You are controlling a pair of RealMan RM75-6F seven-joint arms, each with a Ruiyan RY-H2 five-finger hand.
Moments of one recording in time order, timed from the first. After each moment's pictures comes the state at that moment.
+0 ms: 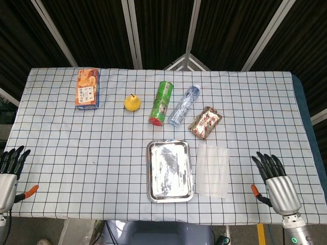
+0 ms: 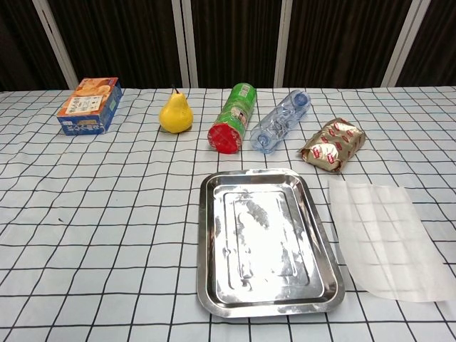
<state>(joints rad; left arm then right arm) -0.01 -1.17 -0.01 -1.62 1.60 1.60 0.13 0.08 -1.20 -0.02 -1.65 -1.73 1.51 -0.08</state>
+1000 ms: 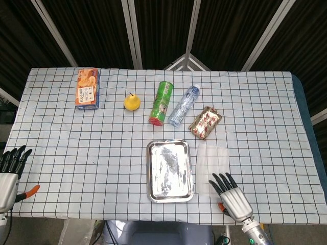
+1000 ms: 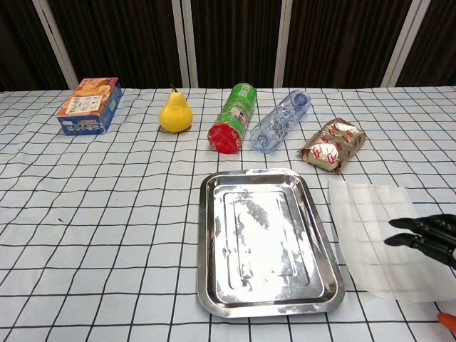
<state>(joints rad) -0.02 -1.17 -0.01 -1.63 1.60 1.59 0.12 0.13 -1.51 -0.09 -1.48 -1.69 1.25 -0.35</state>
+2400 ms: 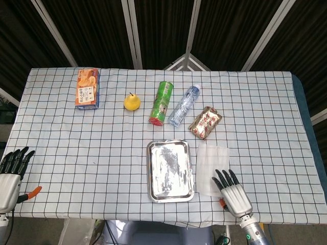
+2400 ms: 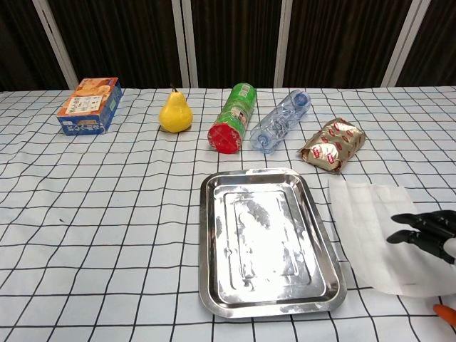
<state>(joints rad) -0.02 -1.17 0.00 -1.64 1.60 1.58 0.11 0.14 -1.53 -0.06 -1.52 -1.57 1.25 -0.48</state>
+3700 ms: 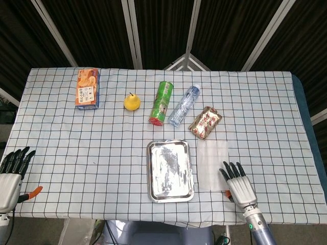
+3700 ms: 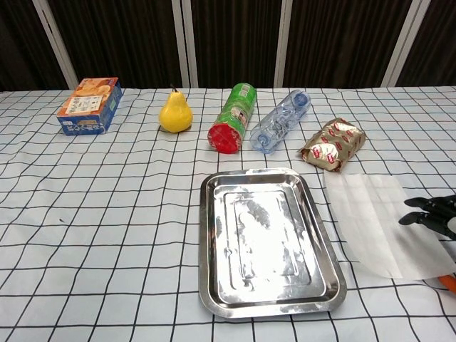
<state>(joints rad) -0.02 -1.17 0.00 -1.64 1.60 1.57 0.11 0.18 -1.53 -0.01 -1.48 -1.46 1.22 -0.50</state>
